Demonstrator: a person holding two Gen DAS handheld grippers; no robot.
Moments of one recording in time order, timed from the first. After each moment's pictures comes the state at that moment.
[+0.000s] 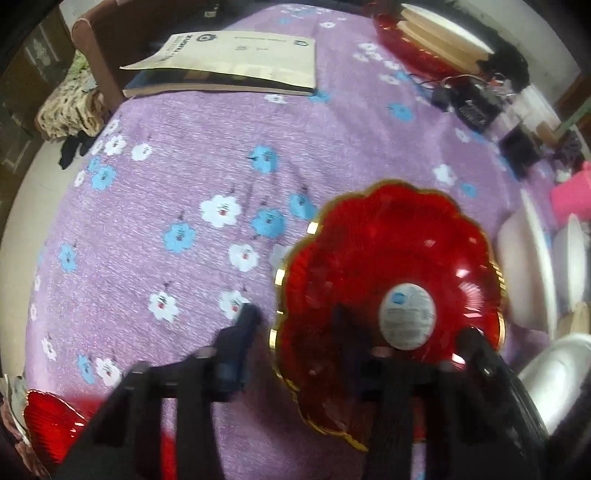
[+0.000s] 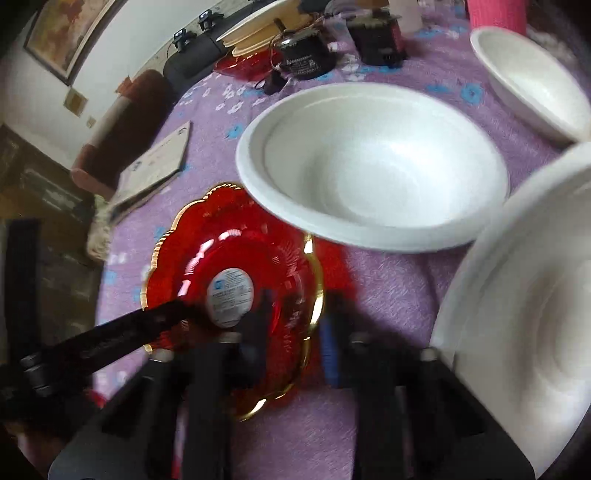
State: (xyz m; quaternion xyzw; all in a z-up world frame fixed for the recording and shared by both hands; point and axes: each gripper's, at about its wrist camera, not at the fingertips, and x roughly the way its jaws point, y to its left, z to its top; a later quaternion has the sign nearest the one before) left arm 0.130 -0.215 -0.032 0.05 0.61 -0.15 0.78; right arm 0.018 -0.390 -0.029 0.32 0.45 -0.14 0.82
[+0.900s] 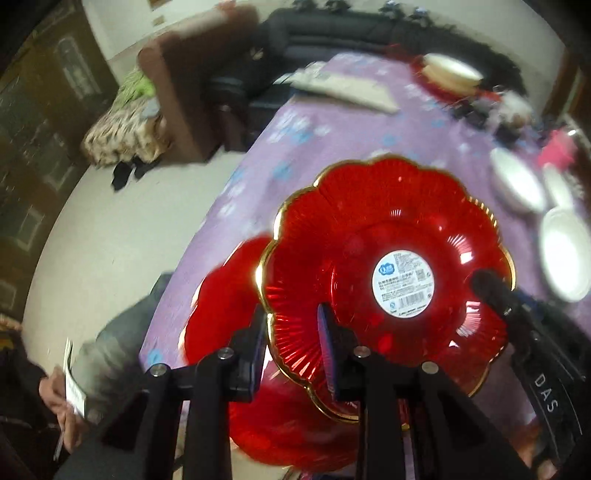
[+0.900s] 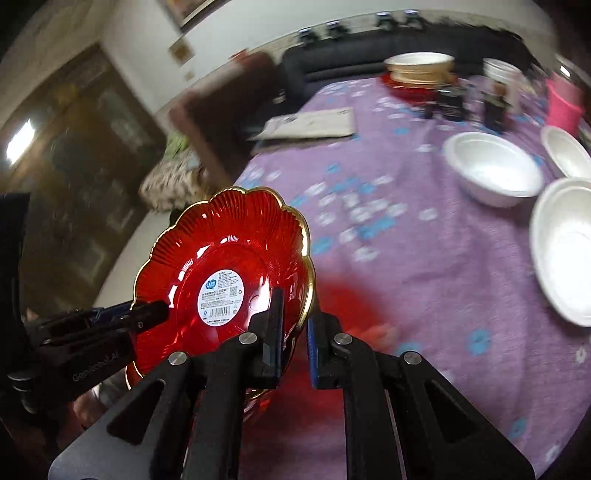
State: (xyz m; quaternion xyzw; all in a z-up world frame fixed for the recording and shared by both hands) left arm 0.002 -0.025 0.040 0.11 0.54 -0.09 0.83; right arm -0.060 -0.201 0.049 0.19 0.41 0.00 0.89
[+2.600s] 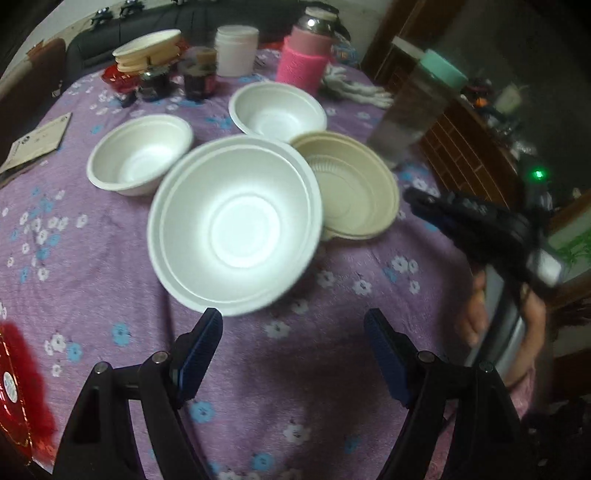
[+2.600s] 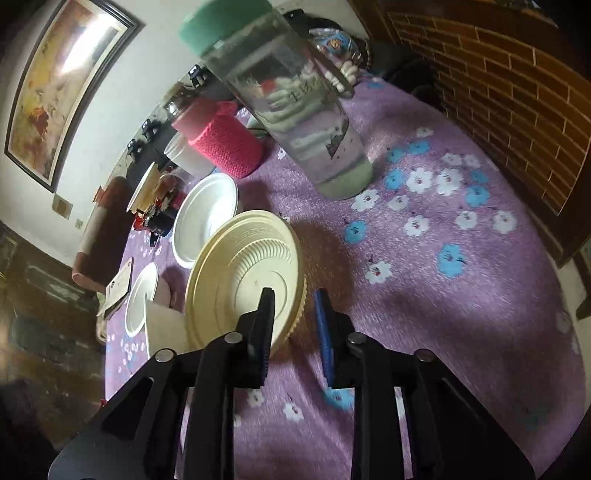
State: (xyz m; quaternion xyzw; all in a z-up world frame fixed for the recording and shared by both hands) left arm -0.132 -0.377 0.046 0.12 0.54 -0.39 0.73; right arm -0.258 -0.634 0.021 0.42 0.33 -0.22 0.82
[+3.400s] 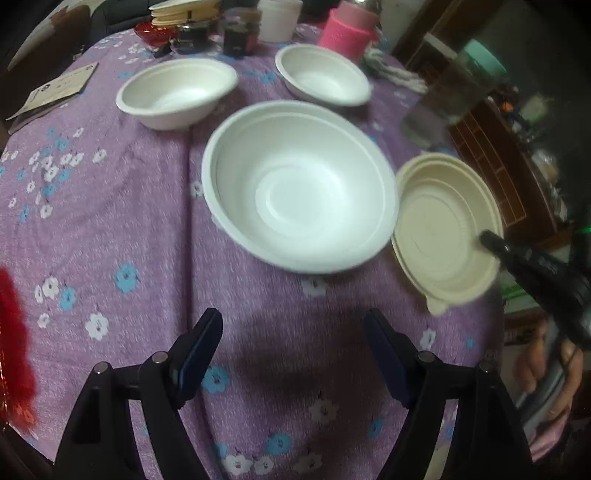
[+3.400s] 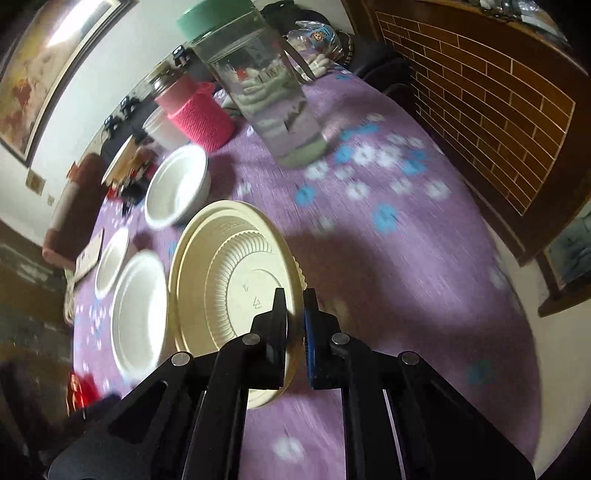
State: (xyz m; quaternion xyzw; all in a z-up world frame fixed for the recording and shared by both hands) left arm -0.139 -0.345 0.013 0.10 0.58 -0.36 0.73; right arm -0.315 -0.602 0.032 0.37 0.39 -0.26 0.80
